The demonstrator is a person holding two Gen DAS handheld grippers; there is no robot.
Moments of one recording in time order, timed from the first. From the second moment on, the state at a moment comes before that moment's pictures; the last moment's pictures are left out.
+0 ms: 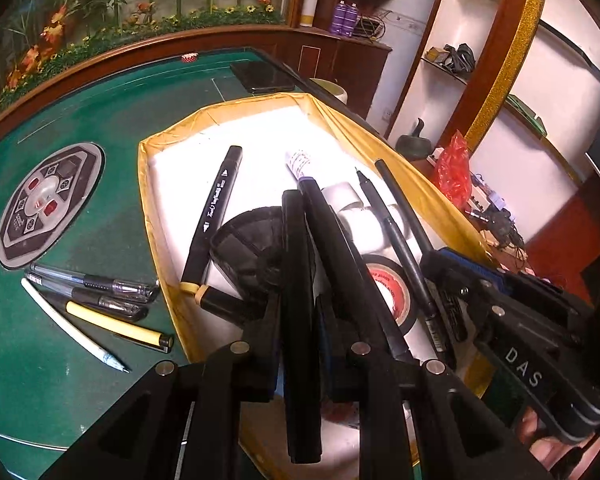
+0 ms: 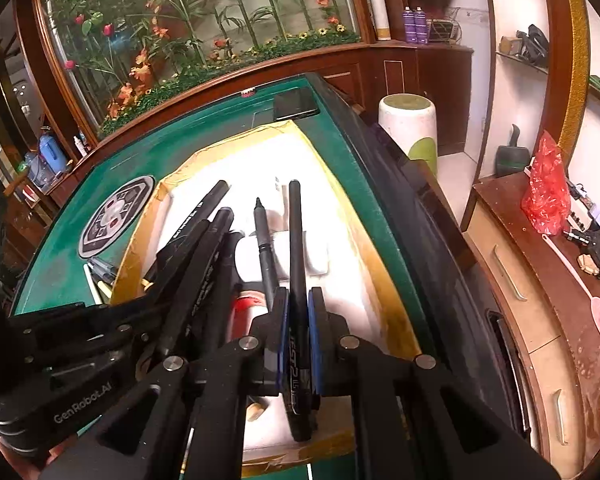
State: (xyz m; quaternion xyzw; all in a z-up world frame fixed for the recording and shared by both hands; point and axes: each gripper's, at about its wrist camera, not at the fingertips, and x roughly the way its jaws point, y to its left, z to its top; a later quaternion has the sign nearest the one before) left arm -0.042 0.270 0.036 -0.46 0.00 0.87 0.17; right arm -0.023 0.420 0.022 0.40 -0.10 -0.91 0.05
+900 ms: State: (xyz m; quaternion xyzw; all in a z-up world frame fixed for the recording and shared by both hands) left arm -0.013 0.210 0.065 -0.42 -0.03 0.89 0.18; right arm 0.004 0.376 0.057 0.38 -0.10 -0.92 0.08
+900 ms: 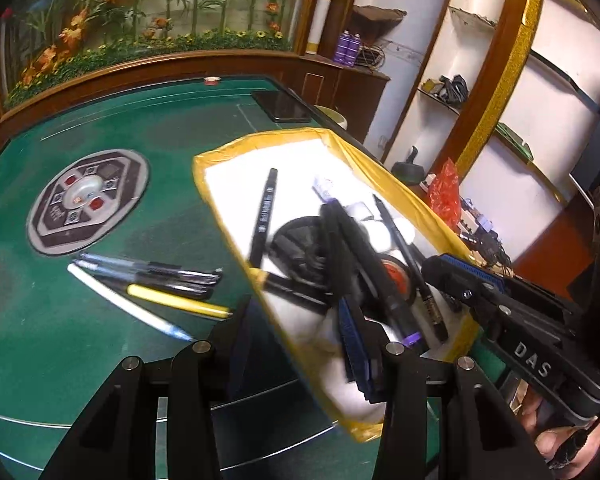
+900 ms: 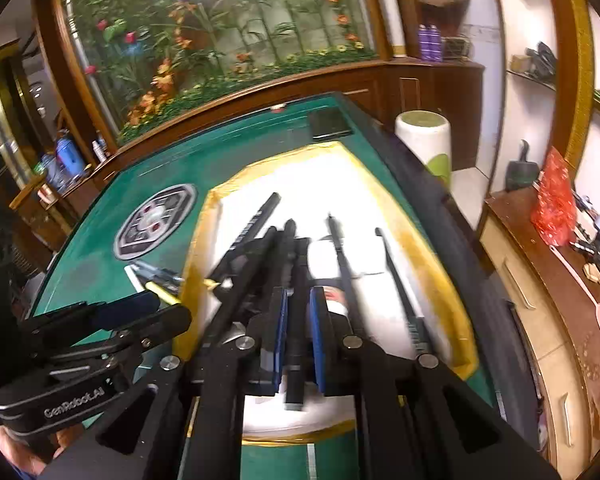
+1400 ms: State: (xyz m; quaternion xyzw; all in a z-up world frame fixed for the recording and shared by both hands) left arm -0.032 0.021 0.042 -0.40 -0.13 0.91 0.01; right arm -0.007 0.279 0.051 0.42 -0.07 -0.88 0.20
